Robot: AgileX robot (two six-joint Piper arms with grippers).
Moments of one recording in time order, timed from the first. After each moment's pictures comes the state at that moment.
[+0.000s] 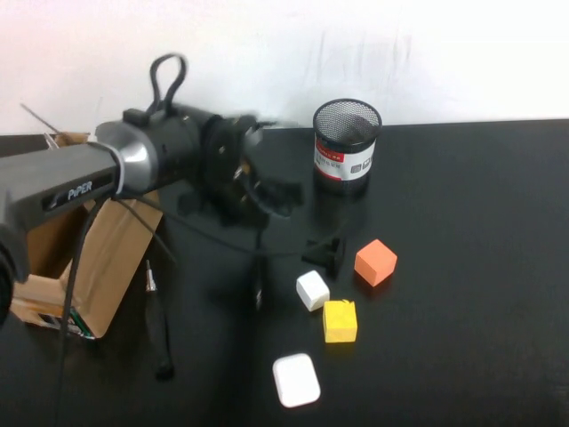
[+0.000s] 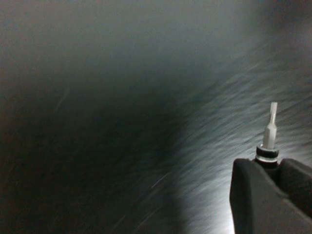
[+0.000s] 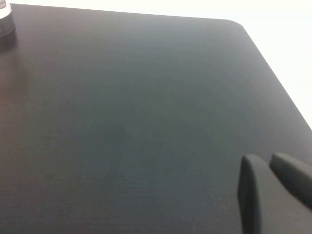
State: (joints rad) right arm -0.03 -0.02 0.03 -0.16 0.32 0.07; left arm -0.53 2.05 -1.52 -0.03 0.65 -0.37
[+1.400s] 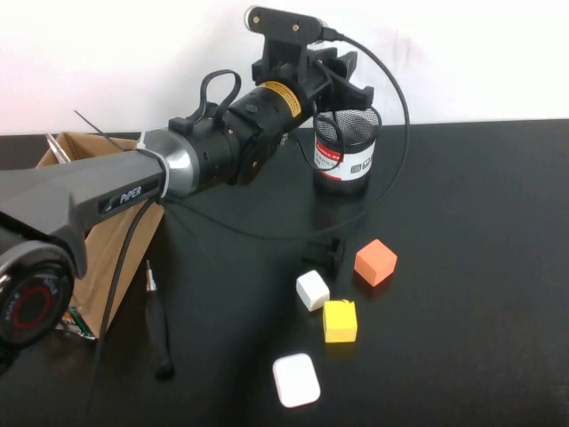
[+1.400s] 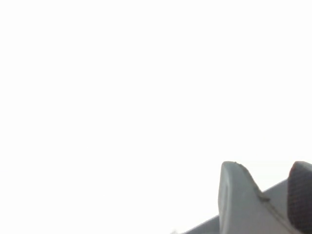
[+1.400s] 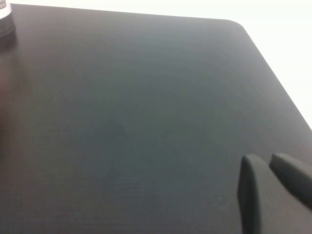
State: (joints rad) right arm -0.03 -0.02 0.03 -0.16 0.32 0.07; left arm -0.58 2.16 -1.64 0.21 -0.35 -0.24
